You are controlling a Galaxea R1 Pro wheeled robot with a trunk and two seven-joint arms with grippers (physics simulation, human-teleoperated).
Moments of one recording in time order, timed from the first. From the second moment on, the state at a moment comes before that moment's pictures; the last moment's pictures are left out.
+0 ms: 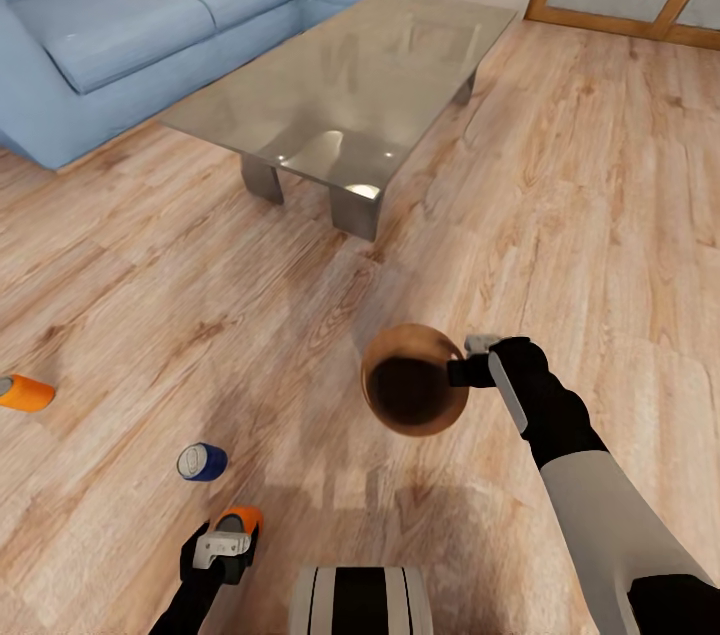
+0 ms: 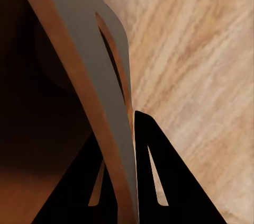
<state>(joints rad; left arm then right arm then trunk) -0.25 0.07 -0.09 -0.59 0.08 -0.44 -0.04 -0.85 -0.04 0.08 -1.03 -0.08 1.05 0.08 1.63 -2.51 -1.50</state>
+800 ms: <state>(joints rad) -0.25 0.07 -0.08 -0.59 0.08 -0.44 -0.04 -0.85 -0.04 0.08 -1.05 -0.09 1.05 0.08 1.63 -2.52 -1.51</state>
